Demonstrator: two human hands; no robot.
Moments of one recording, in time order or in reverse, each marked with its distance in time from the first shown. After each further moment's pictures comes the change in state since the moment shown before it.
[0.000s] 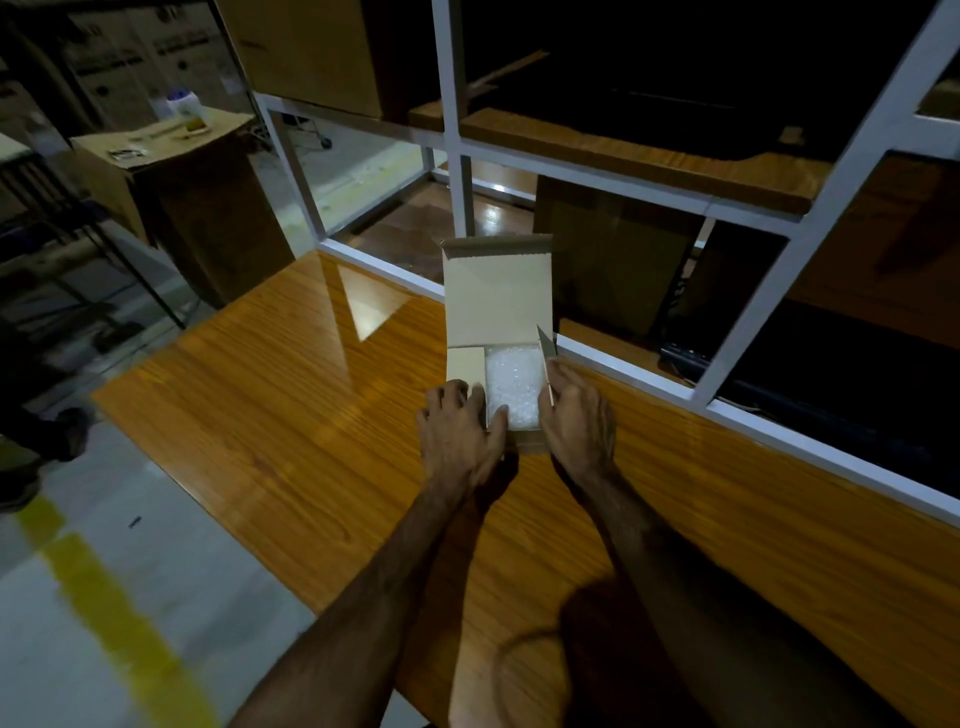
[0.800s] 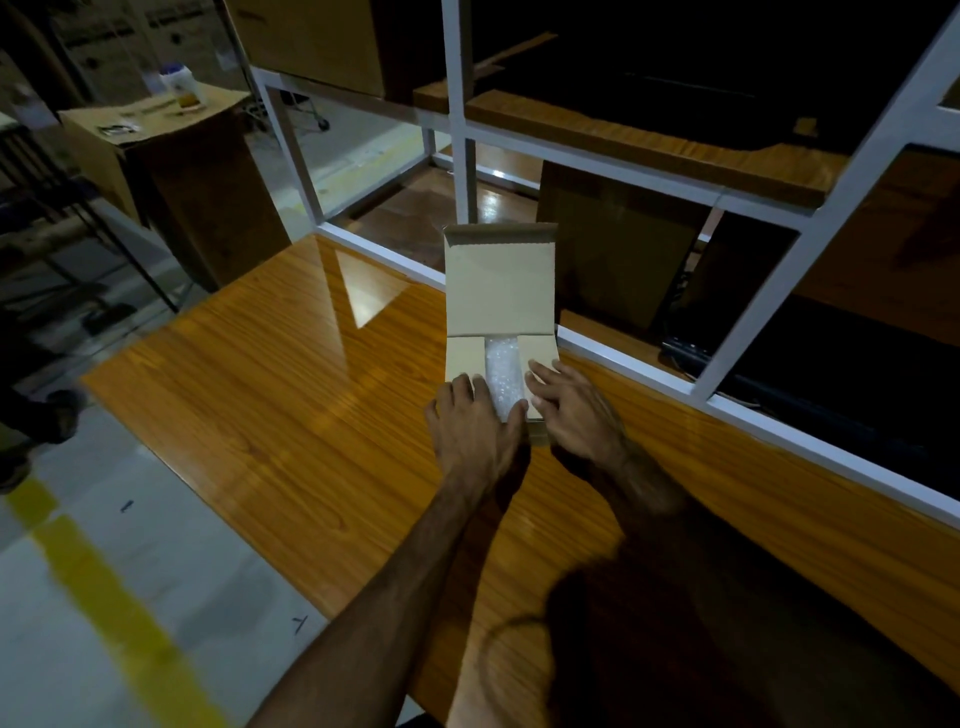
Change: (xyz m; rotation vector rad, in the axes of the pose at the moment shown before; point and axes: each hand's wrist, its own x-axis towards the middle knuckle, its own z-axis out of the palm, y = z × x) left_hand -0.006 0.028 -0.002 0.078 -0.048 -0.122; right_hand 0.019 0.035 0.008 -0.012 -0.449 -0.173
